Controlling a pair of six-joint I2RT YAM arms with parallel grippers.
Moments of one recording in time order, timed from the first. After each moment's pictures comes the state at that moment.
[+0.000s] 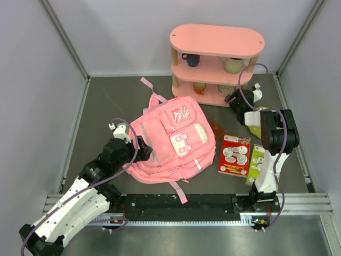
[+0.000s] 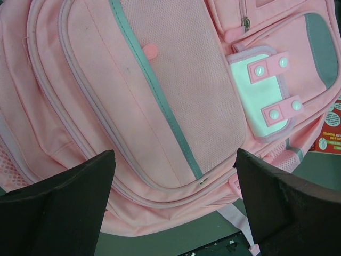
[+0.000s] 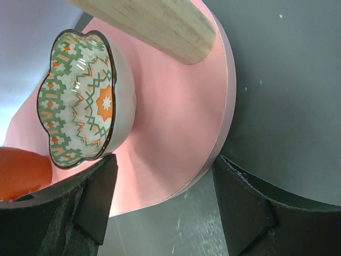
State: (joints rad) left arm -0.60 0.57 0.55 -0.52 -0.15 -0.59; right arm 0.08 1.96 1.02 0.45 0.15 0.84
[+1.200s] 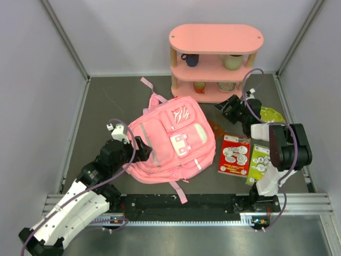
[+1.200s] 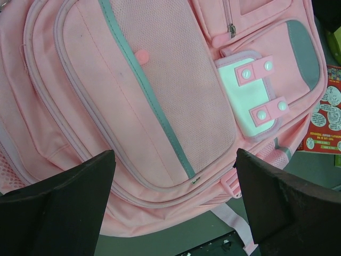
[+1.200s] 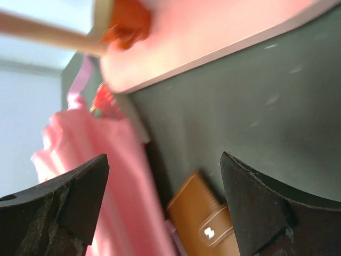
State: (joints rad) left arm -0.60 0.53 0.55 -0.52 -0.13 -0.59; right arm 0.05 1.75 0.76 0.58 -0.36 0.86
